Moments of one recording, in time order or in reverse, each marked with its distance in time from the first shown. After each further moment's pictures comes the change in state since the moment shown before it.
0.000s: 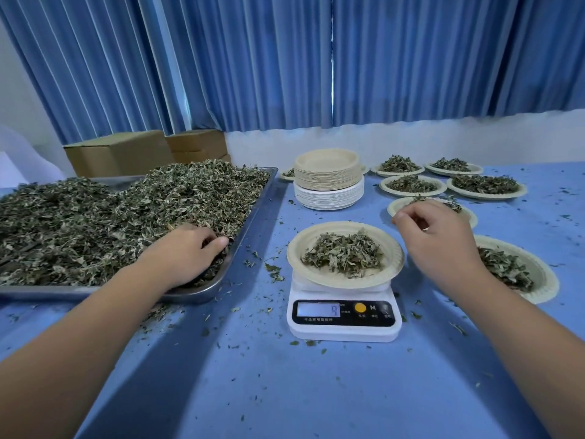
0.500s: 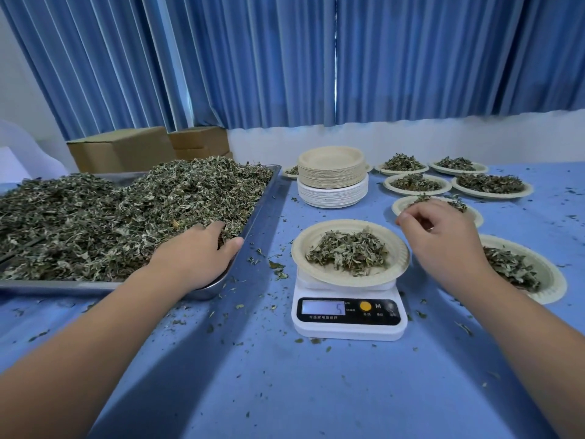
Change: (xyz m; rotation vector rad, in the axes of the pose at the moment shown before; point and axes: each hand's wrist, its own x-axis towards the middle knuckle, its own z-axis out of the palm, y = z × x) left_hand -0.008 0.015 0.005 0.035 -0.001 -0.050; right_hand -0.001 0.000 0.002 -0.033 -0.016 0.002
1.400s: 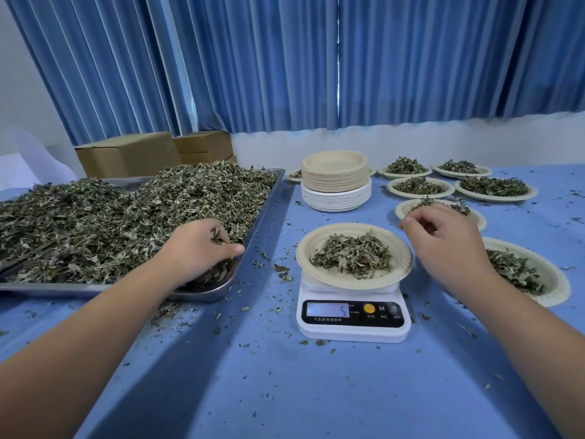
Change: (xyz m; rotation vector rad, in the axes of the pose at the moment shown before) left_hand 0.000 -0.006 -0.014 -0.325 0.106 0.010; right_hand -0.001 -0.005 -0.003 0.003 -0.019 0.024
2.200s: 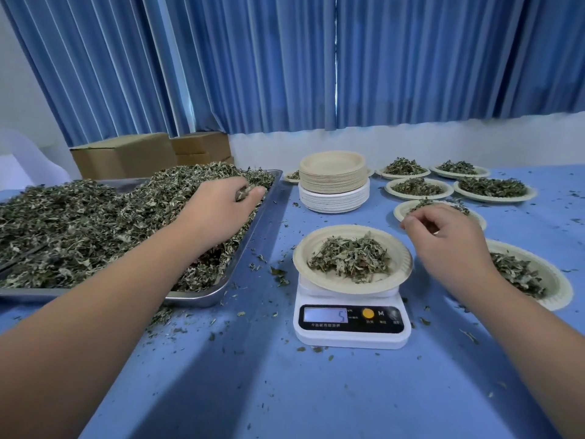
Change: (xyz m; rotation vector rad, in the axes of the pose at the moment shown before) left_hand 0.027 0.051 -0.014 -0.036 0.165 0.213; right_hand 0.003 0.004 0.000 0.001 0.026 -0.005
